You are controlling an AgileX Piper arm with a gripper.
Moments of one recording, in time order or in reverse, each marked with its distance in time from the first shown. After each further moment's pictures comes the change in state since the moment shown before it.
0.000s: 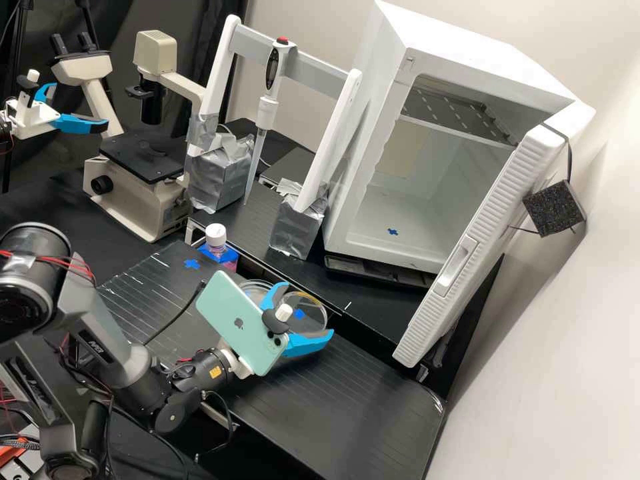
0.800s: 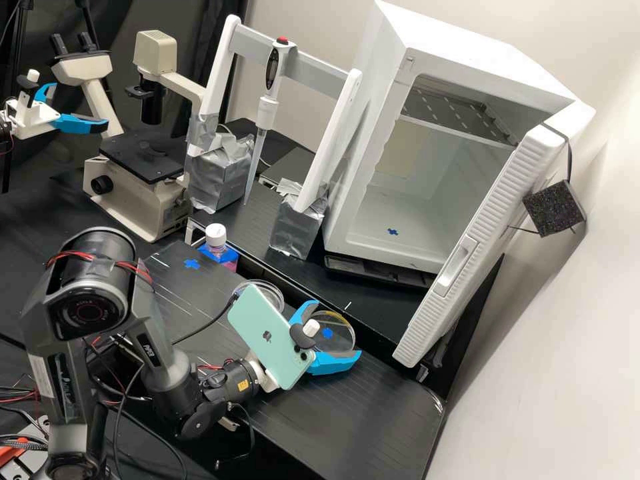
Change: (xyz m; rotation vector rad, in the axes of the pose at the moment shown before) arm 0.025 0.007 0.028 -0.042 -0.075 0.047
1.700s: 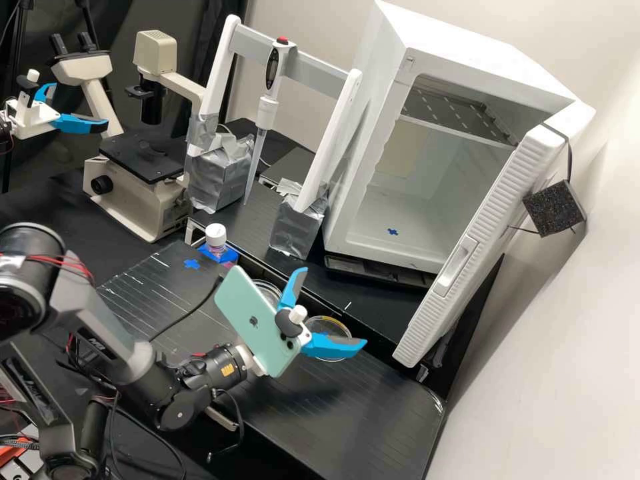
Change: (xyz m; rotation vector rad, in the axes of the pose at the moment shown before) arm -0.028 0.013 -0.051 0.056 0.176 0.096
